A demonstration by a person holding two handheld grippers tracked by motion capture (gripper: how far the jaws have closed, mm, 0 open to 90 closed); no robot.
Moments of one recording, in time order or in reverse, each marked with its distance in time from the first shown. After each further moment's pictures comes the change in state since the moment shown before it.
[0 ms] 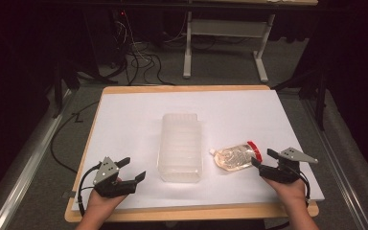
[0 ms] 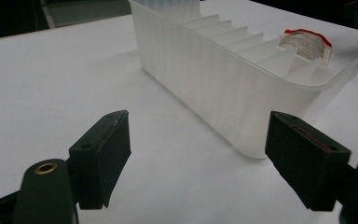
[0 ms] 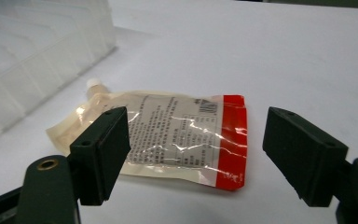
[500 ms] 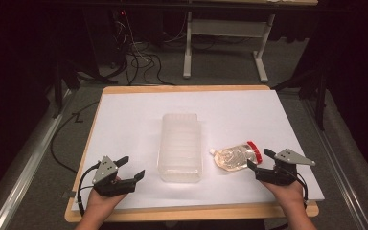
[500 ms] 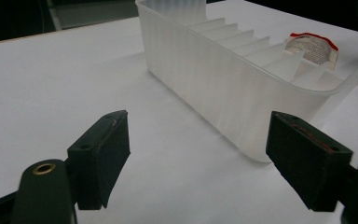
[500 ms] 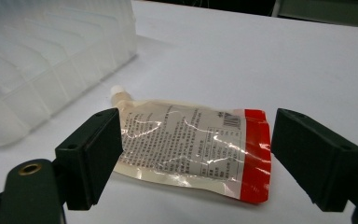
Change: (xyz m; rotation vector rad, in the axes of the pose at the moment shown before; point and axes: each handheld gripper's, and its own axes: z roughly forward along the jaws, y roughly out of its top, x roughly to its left) left arm 0.001 0.001 0.000 -0.009 0.020 -0.003; right arm 0.017 0.006 -0.004 -0.027 0.028 -0.050
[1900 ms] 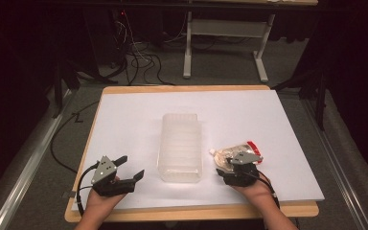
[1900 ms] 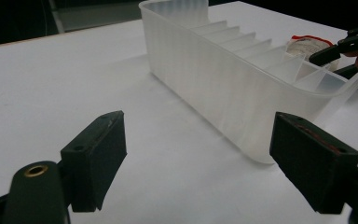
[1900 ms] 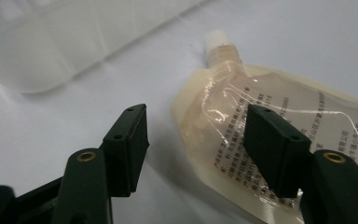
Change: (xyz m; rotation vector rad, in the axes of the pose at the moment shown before) left arm 0.001 0.000 -0.002 -0.012 0.006 -0.003; right arm 0.066 -0.005 0.073 0.241 0.135 -0.207
